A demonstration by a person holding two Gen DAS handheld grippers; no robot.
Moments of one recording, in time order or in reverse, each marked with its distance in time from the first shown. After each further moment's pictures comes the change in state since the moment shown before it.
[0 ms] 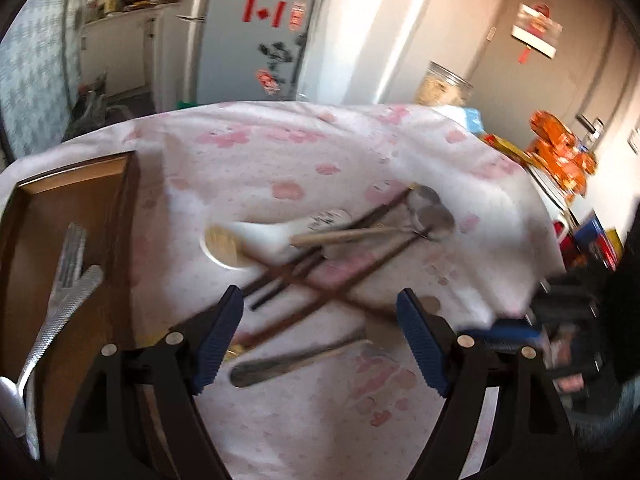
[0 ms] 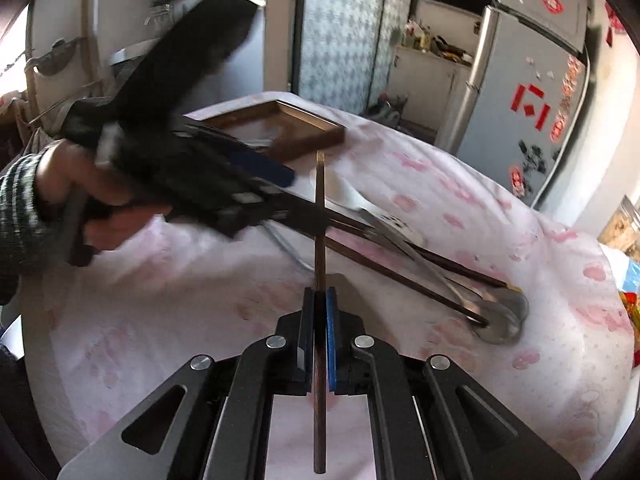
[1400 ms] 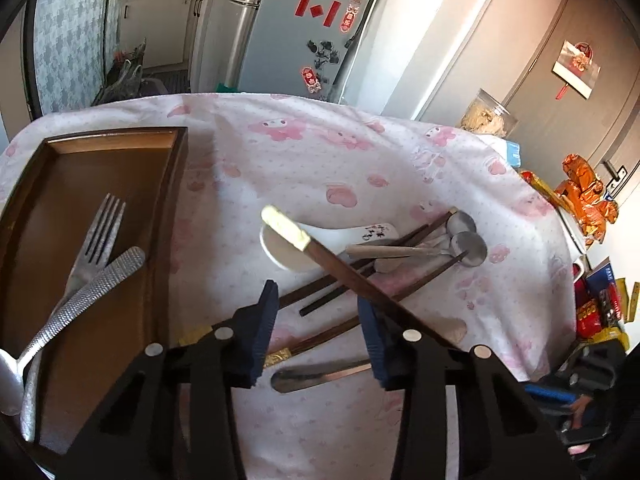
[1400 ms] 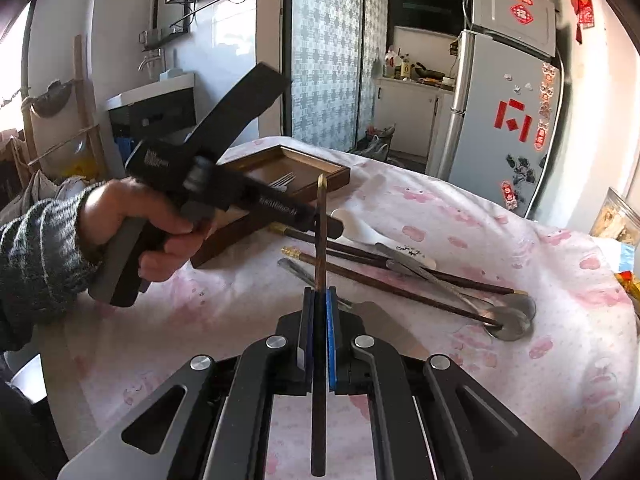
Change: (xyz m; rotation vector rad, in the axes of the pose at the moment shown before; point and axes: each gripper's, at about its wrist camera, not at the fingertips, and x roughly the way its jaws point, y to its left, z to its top) left arm 0.000 0.032 0.003 -0.153 0.013 0.027; right arm -0.019 0.017 -0.002 0.101 -0.136 -0.033
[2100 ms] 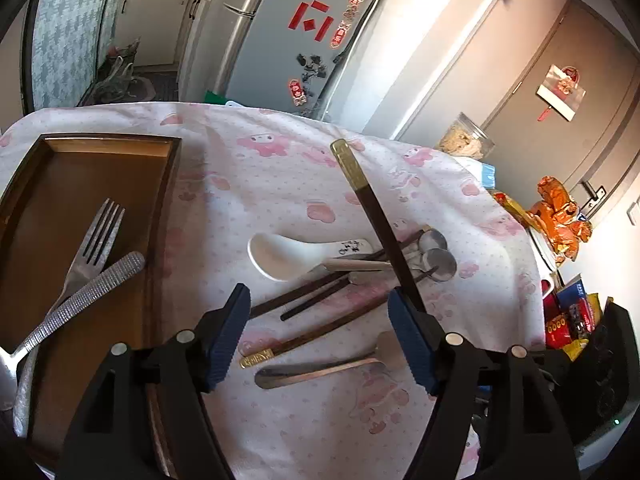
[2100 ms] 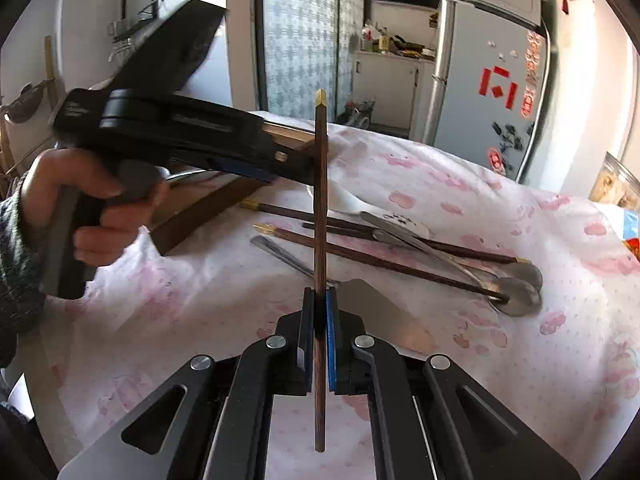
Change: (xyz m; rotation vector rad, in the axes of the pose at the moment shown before) left arm -0.020 0.003 0.001 -0.033 -0.049 -0.096; right arm 0.035 -0.013 -0.006 0.091 0.092 -0.049
